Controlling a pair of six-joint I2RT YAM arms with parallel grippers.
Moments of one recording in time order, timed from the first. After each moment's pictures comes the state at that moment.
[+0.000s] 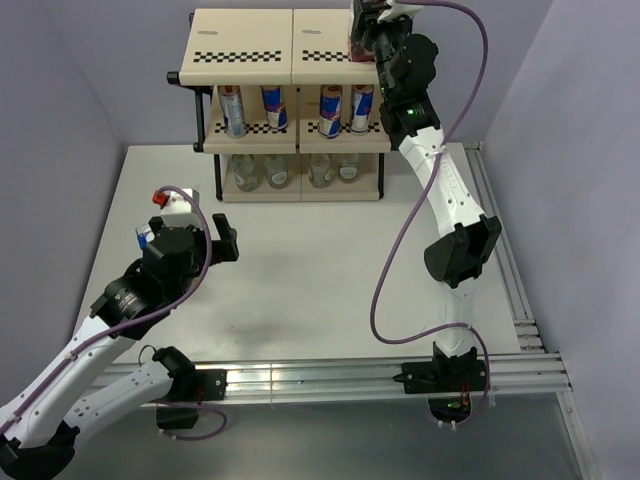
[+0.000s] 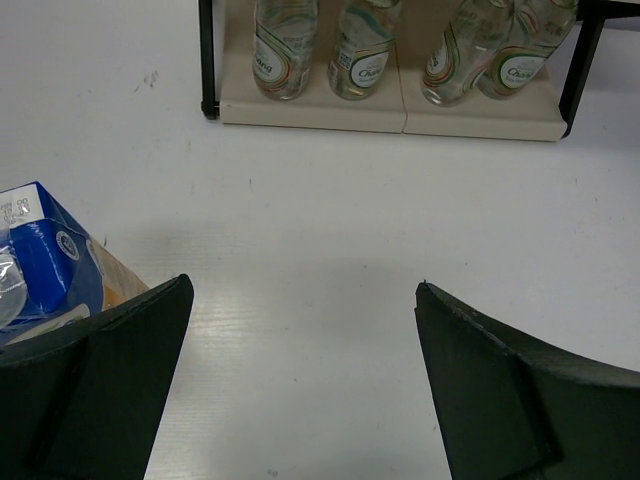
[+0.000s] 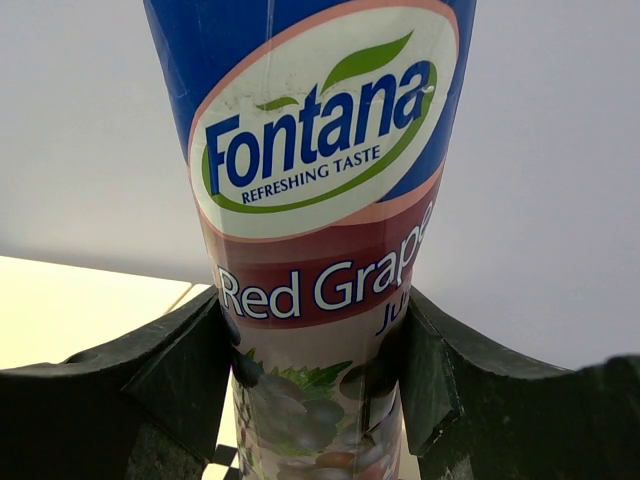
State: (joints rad) left arm -0.69 0.74 0.94 -0.57 -0.54 -0.39; right arm 0.36 2.05 2.36 0.21 0.16 -0.14
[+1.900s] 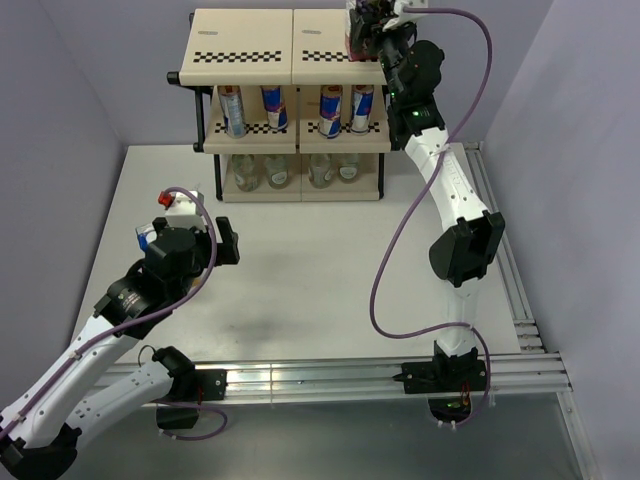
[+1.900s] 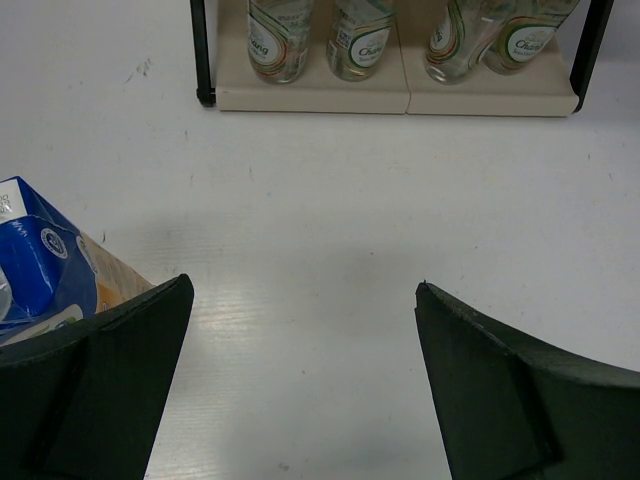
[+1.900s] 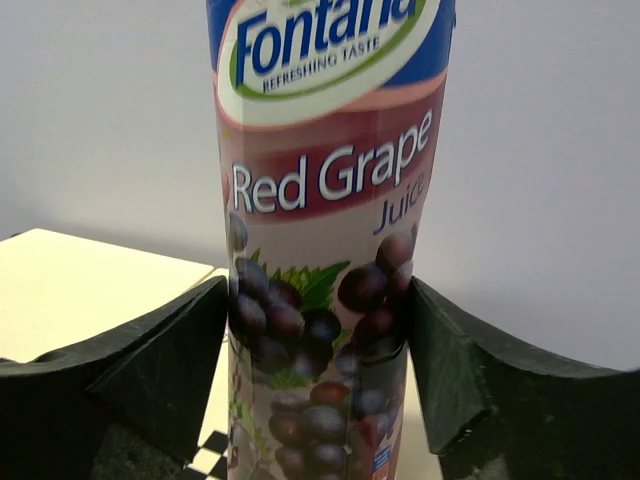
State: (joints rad) left arm -0.66 0.73 0.90 -0.56 -0.49 -0.35; right arm 0.30 2.05 2.27 0.30 -0.02 -0.06
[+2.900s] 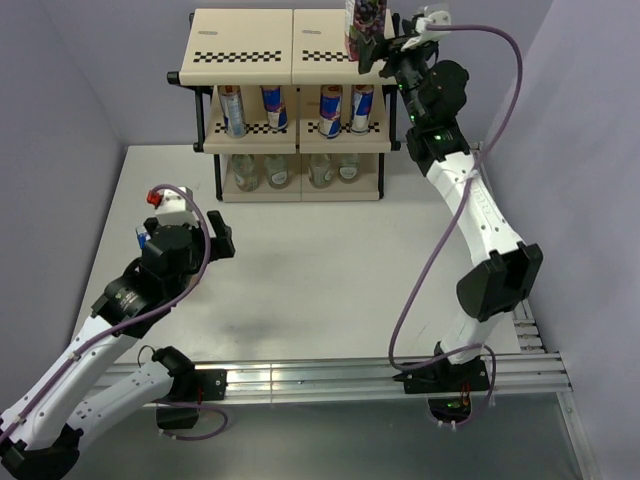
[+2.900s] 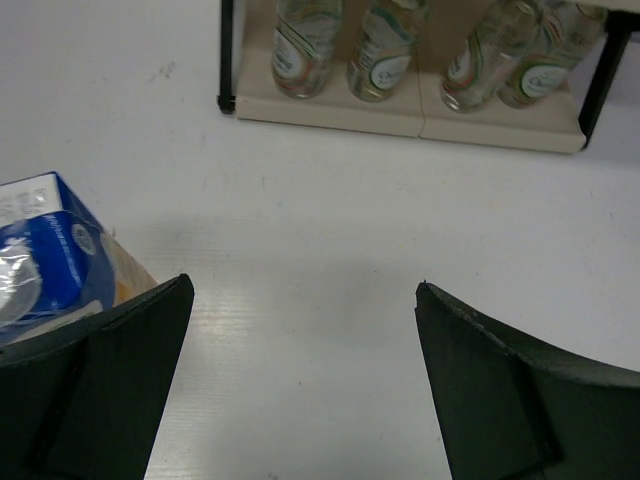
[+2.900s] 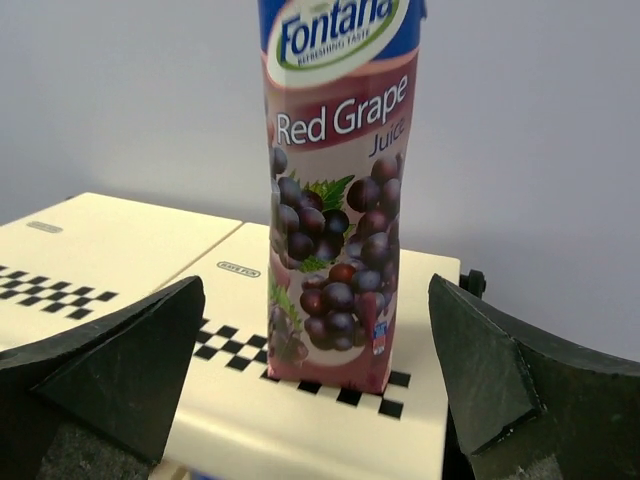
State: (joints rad) left arm -0.64 0.73 0.91 -0.55 -0.52 -0.40; right arm 0.30 1.75 1.89 0.32 -0.02 -0.03
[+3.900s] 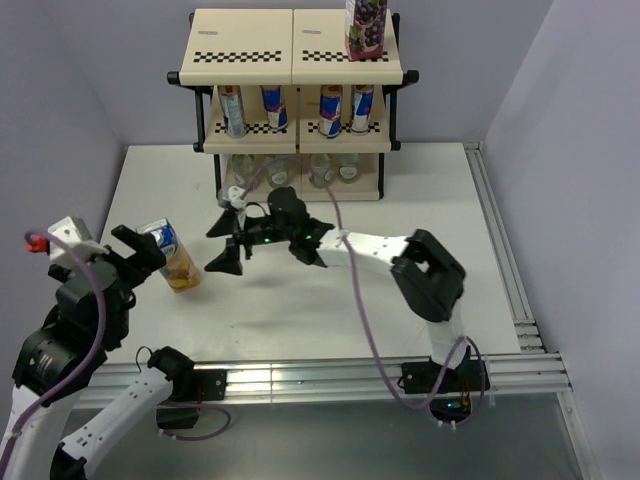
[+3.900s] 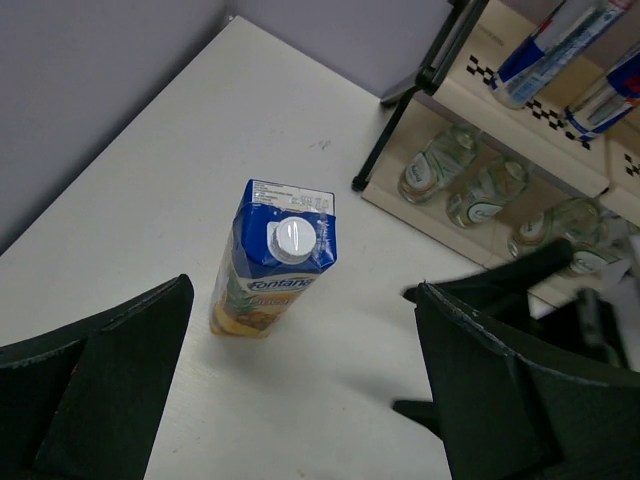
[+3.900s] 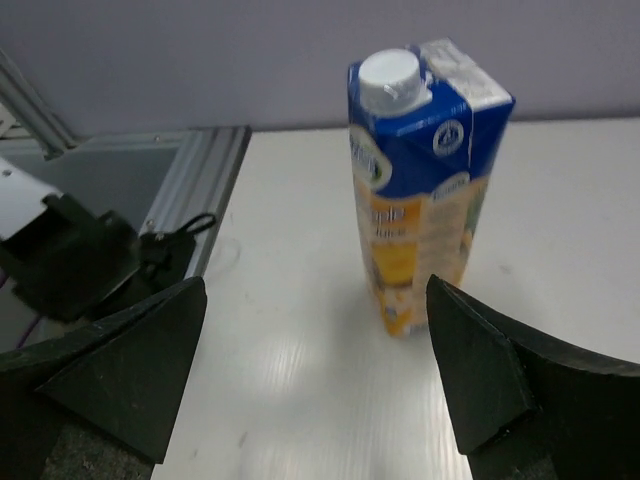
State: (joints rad) left arm -0.53 0.53 1.15 -0.96 -0.81 -0.62; right arm 0.92 1.89 1.35 0.49 -0.71 0.08
